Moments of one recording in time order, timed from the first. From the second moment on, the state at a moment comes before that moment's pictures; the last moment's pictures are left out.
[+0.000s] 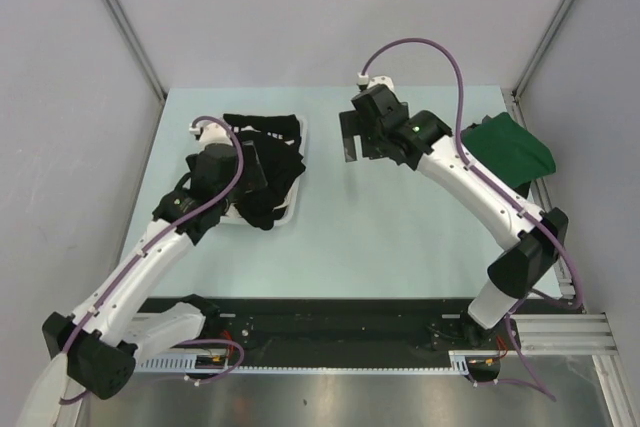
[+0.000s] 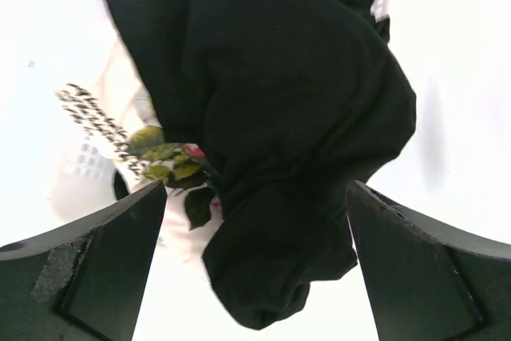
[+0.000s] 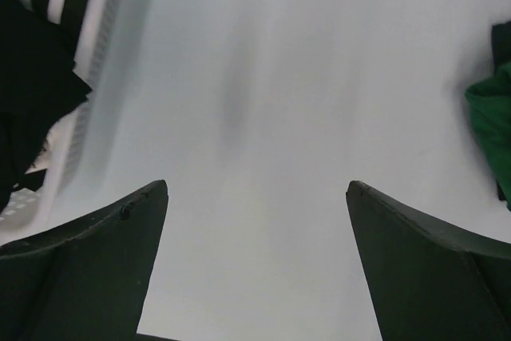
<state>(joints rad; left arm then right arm) -0.47 1.02 0.98 -0.55 -0.44 -0.47 0.71 1.64 1.75 -0.91 0.39 0.36</state>
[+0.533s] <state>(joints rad) -0.46 0.96 0.95 -0.70 -0.70 -0.54 0.80 1.78 1.75 -0.70 0.11 0.41</state>
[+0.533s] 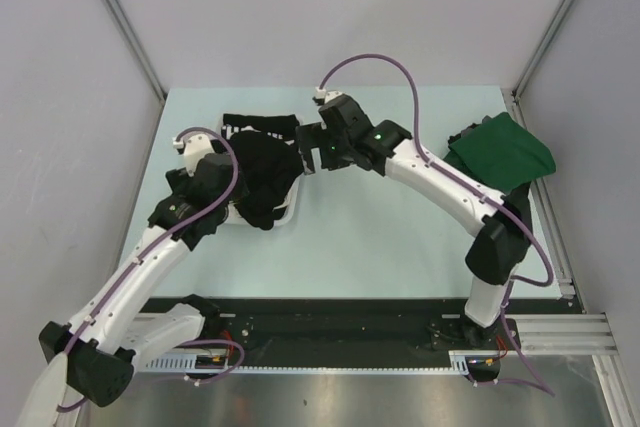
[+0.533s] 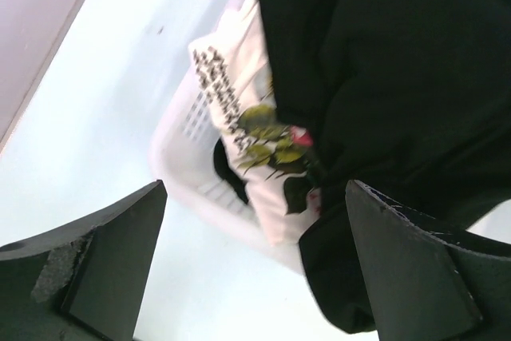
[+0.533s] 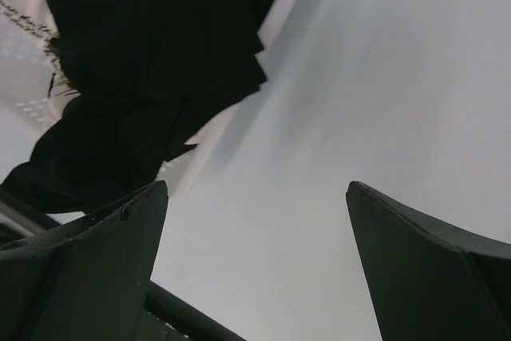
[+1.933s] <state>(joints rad) -0.46 0.83 0.95 -0.89 -0.74 -0.65 0.91 2.16 1.96 -0.52 -0.36 0.52</state>
